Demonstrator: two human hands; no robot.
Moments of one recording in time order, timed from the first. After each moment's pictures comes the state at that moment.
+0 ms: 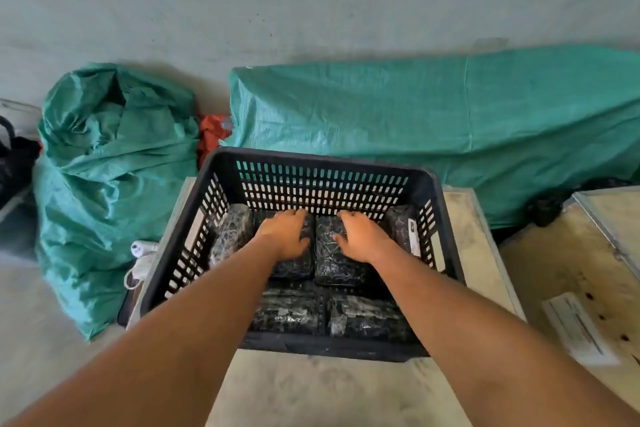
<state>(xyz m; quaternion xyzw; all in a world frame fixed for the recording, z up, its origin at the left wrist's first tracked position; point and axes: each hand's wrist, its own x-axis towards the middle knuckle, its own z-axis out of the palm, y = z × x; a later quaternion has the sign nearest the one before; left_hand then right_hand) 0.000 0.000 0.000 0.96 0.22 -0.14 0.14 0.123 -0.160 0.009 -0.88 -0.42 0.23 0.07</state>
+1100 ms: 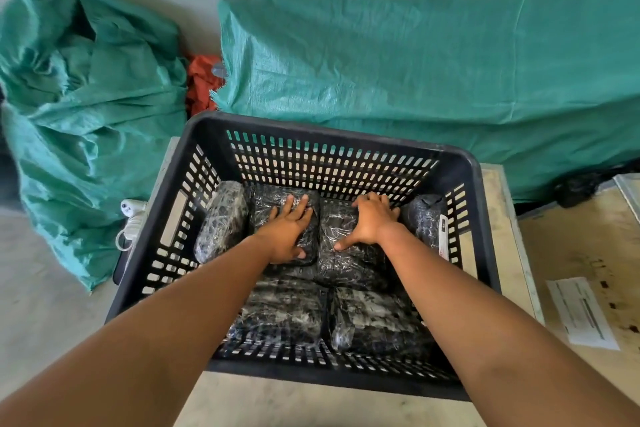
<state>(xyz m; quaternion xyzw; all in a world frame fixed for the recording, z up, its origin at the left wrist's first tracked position) 0.002 0.019 -0.080 0.94 0.13 -0.26 0.19 0.168 -0.129 -0.054 -0.89 -0.31 0.34 -0.02</state>
